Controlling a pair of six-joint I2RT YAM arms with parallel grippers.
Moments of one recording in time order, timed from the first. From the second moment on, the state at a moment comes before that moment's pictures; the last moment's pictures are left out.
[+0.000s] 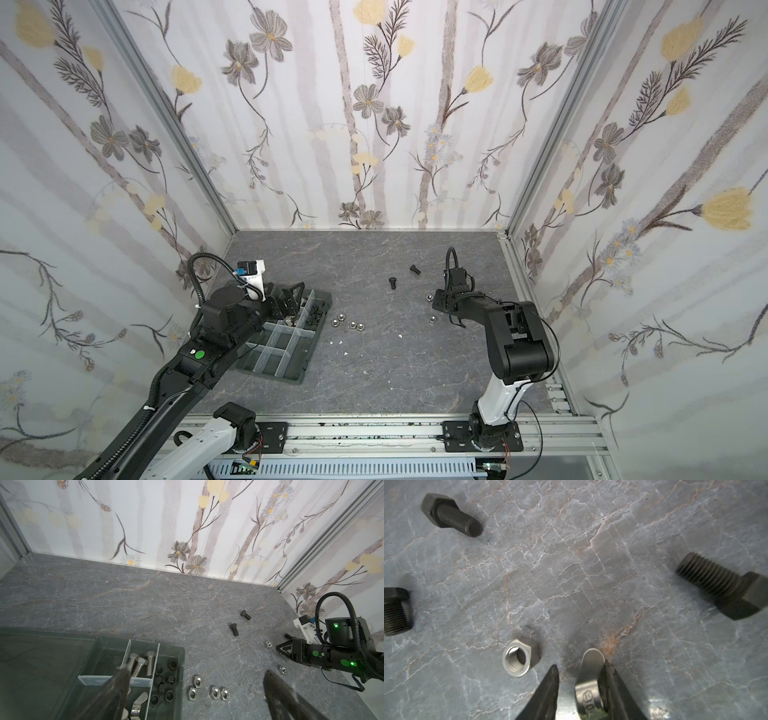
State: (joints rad) left arm -0.38 0.77 0.75 -0.28 -0.02 -0.37; right arm 0.18 1.75 0.89 -0.12 0.02 0.41
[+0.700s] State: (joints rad) left arm -0.38 0.76 0.74 -0.28 -0.02 -0.37; right arm 0.20 1.73 0.90 -0.17 0.07 0.40
